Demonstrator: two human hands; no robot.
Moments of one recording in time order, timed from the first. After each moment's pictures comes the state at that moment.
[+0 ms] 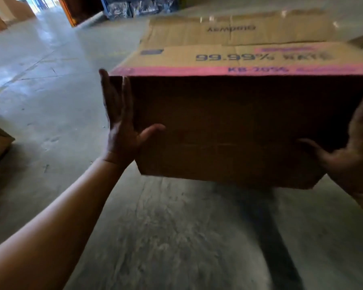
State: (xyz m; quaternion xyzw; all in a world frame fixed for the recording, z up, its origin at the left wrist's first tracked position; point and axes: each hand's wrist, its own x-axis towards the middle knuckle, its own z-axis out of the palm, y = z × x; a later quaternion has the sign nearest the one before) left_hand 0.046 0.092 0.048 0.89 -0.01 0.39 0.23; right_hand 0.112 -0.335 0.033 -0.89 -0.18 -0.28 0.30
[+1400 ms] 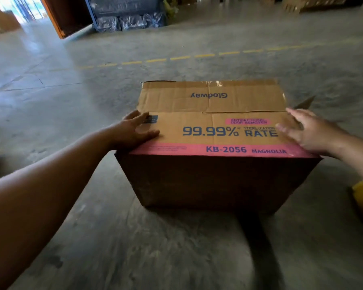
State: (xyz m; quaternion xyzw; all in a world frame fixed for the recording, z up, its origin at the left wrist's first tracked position) left_hand 0.092 0.100 0.080 0.98 0.05 -0.07 0.18; right_hand 0.130 -0.360 0.081 -0.98 -0.05 -0.01 0.20
